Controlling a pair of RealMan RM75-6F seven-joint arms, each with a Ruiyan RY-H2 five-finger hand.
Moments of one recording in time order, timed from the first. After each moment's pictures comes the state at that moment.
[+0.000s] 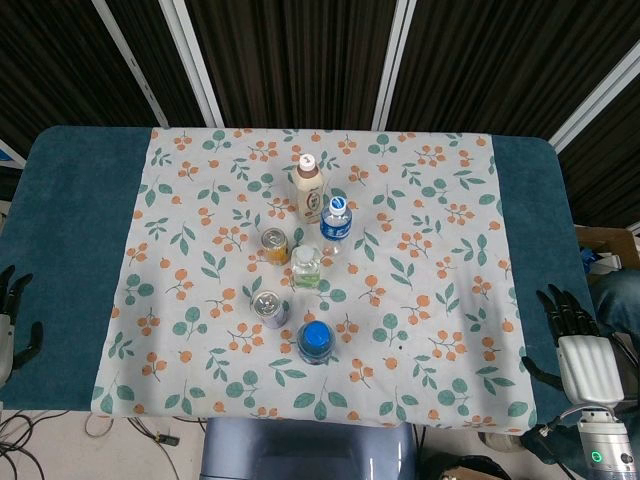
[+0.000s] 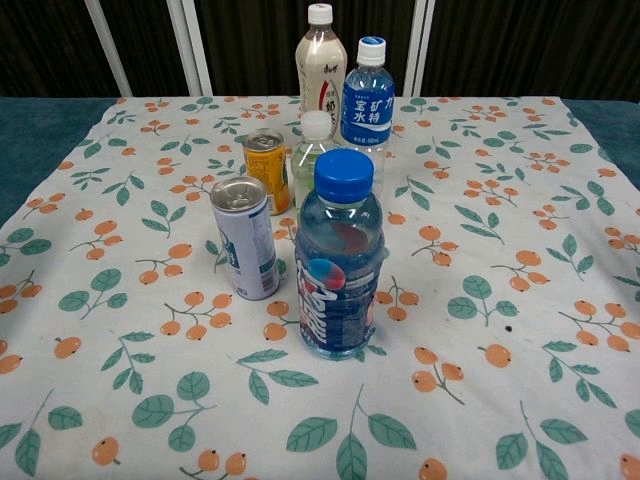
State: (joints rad) left arm -0.07 -1.14 -0.10 -1.70 1.33 1.50 0.21; right arm 0.06 -1.21 0.06 -1.57 -1.54 1.53 -0.06
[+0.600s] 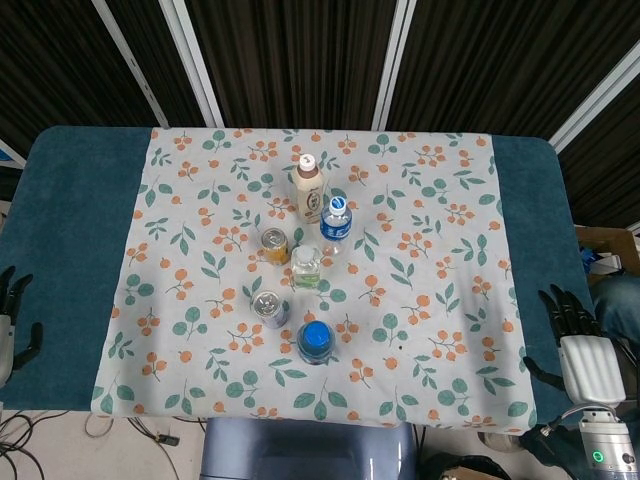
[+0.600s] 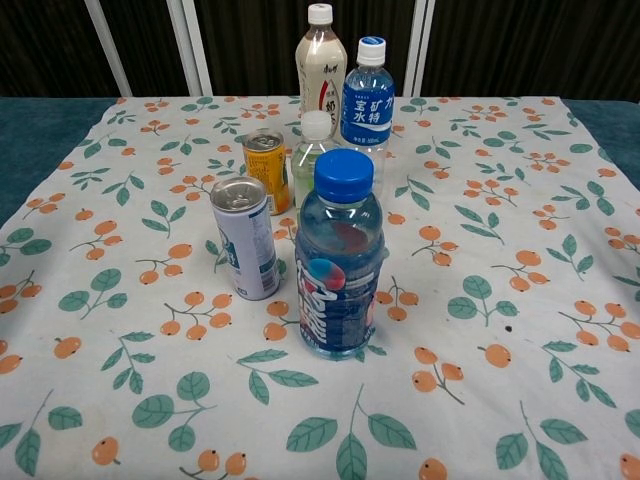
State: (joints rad) left arm -0.07 -1.14 -0.10 -1.70 1.33 1.50 0.22; right arm 0.06 -1.20 0.06 -1.58 -1.53 1.53 -0.05
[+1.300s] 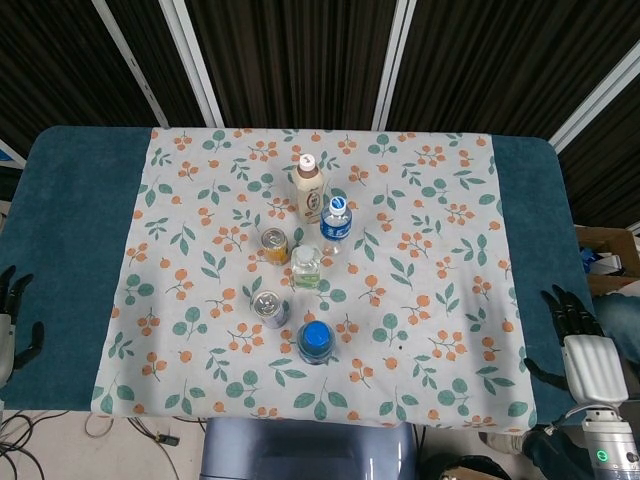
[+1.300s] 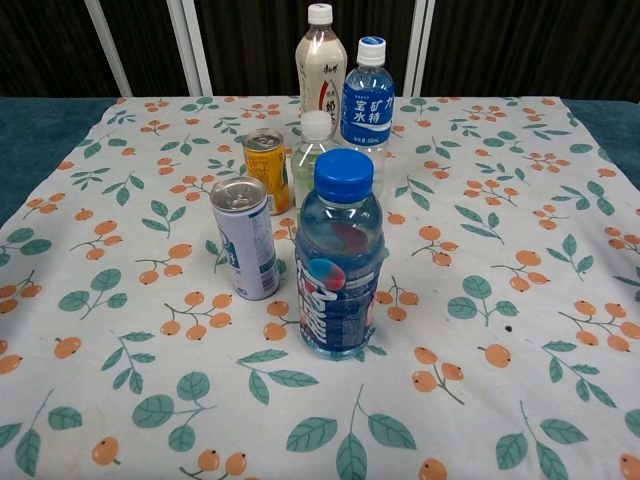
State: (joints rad) left arm -0.07 -1.14 -0.10 -1.71 1.32 1.50 0.21; right arm 0.06 -1.19 0.06 -1.58 -1.52 1.50 0.02
